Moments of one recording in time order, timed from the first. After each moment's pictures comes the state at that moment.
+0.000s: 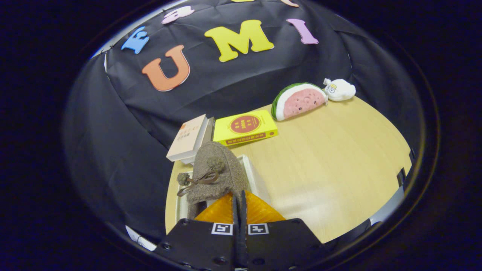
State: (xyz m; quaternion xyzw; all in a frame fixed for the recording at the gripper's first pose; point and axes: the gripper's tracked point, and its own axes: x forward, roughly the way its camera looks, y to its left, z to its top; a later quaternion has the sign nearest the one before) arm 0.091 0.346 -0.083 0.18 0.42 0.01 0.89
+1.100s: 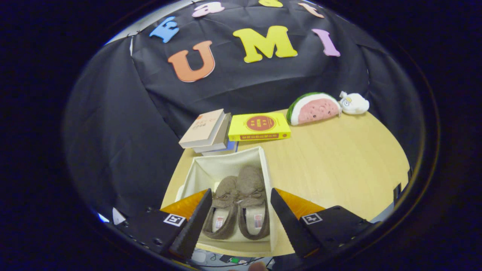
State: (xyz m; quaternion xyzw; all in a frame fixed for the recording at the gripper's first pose) arm 0.064 0.354 -0.057 0.11 0.36 0.07 0.92
